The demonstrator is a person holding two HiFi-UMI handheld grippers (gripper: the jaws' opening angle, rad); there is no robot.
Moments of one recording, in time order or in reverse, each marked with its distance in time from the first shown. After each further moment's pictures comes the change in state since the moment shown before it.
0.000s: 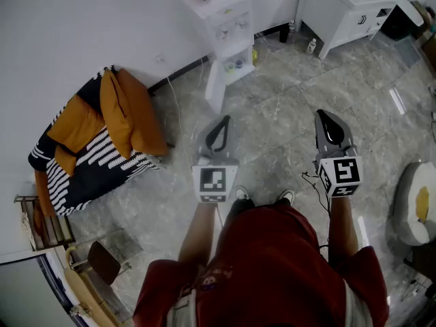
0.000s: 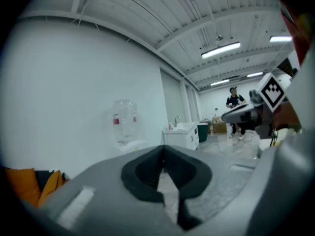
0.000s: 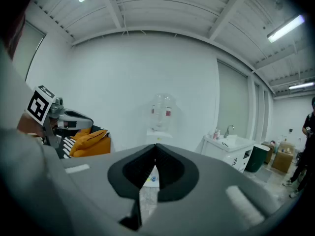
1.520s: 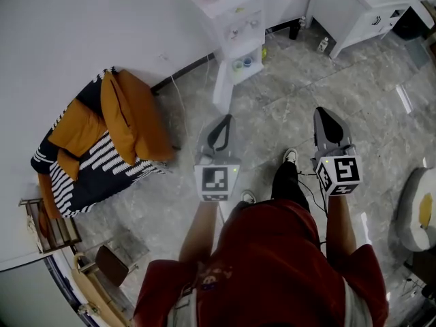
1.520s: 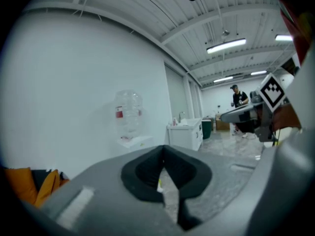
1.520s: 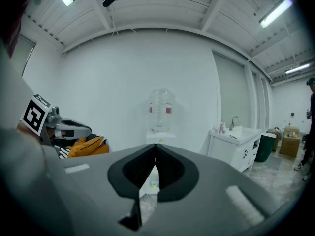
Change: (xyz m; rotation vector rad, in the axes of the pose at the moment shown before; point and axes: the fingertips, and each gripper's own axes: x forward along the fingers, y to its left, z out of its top) left arm 0.082 0.086 -0.037 -0.010 0.046 0.009; right arm 0.130 0.004 -0.007 0.118 -0.013 0.007
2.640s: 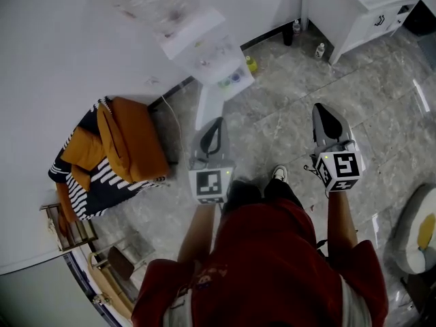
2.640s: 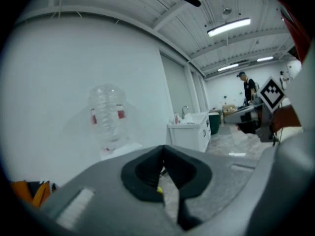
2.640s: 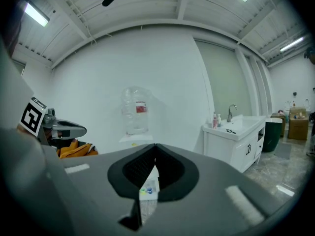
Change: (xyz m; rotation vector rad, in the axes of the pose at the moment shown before) left arm 0.280 -0.105 0.074 0.052 0.077 0.077; right arm 0.117 -0.311 -0.006 0.136 -0.006 0.048
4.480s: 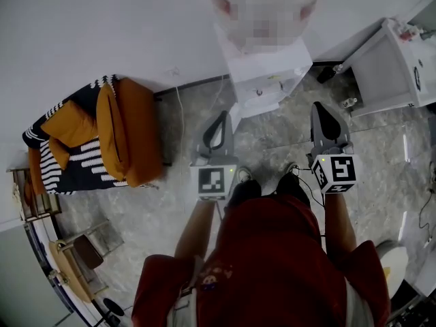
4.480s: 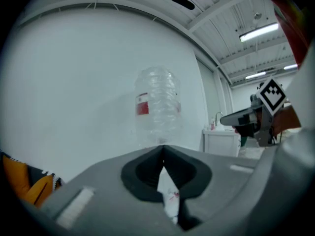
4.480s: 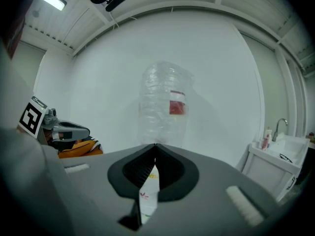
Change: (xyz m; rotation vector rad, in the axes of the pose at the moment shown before) left arm 0.096 0.342 -0.058 -0.201 -0.096 0.217; right arm 0.357 0.195 0.069 -0.203 0.021 0.214
